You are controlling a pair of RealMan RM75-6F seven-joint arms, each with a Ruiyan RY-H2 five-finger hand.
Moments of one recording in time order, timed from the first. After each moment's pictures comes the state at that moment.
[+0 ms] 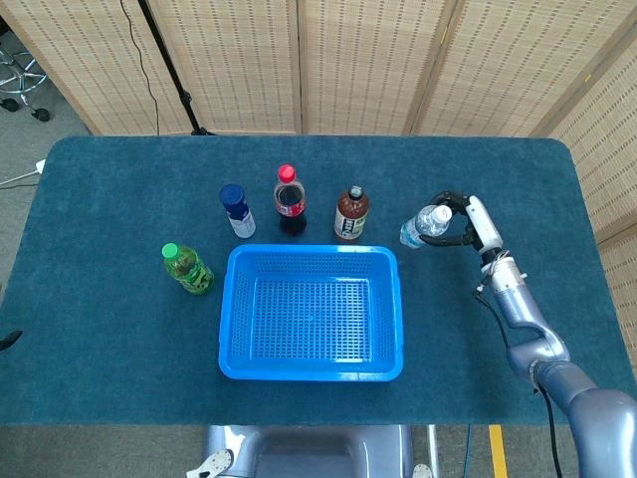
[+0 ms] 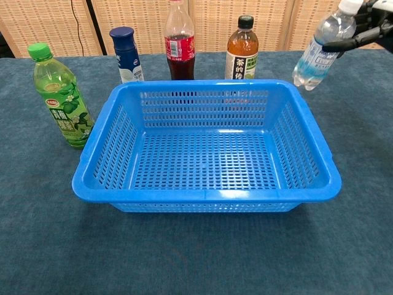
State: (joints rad) left arm -0.08 -0.88 -0.14 -1.84 1.16 1.35 -0.09; right arm 0.75 -1.64 0.16 -0.62 -1.46 1.03 1.37
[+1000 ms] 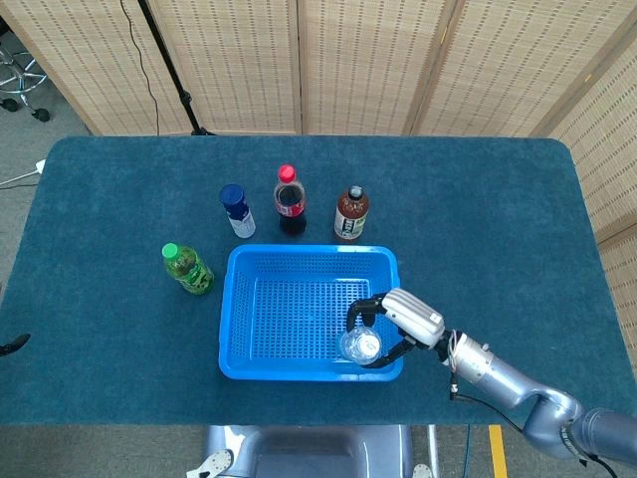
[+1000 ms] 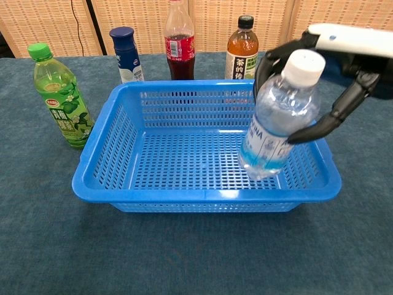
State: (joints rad) left arm -0.09 -0.88 -0.12 -1.84 1.21 1.35 -0.10; right arm 0.72 -1.34 -0.02 -1.45 -1.84 1.19 0.88
